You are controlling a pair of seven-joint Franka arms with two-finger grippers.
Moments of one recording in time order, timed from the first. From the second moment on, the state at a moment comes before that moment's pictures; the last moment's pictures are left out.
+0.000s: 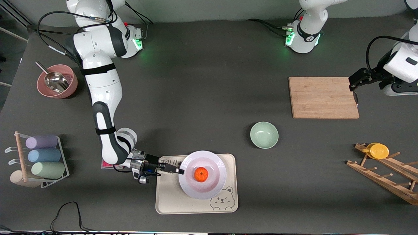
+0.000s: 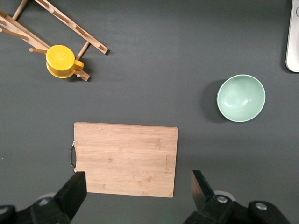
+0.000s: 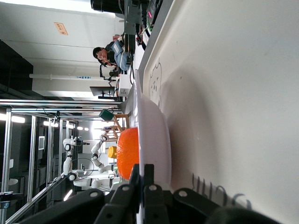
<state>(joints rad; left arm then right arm) 0.27 -0.12 -0.31 -1.77 -0.01 1.66 -0.08 0.34 1.13 -0.19 -1.29 1.91 1.96 -0.86</state>
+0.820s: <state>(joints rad) 0.27 -0.12 -0.30 -1.77 -0.02 1.66 -0.08 0.34 1.13 -0.19 -1.28 1.86 1.96 -0.83</state>
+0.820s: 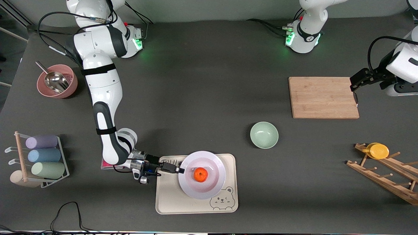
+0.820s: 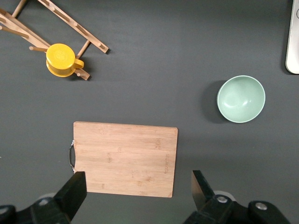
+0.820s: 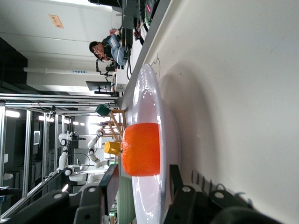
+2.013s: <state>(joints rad) 0.27 -0.12 -0.30 -1.77 -0.02 1.66 -0.07 0.21 0.90 -0.24 -1.26 0.96 1.97 -0.52</state>
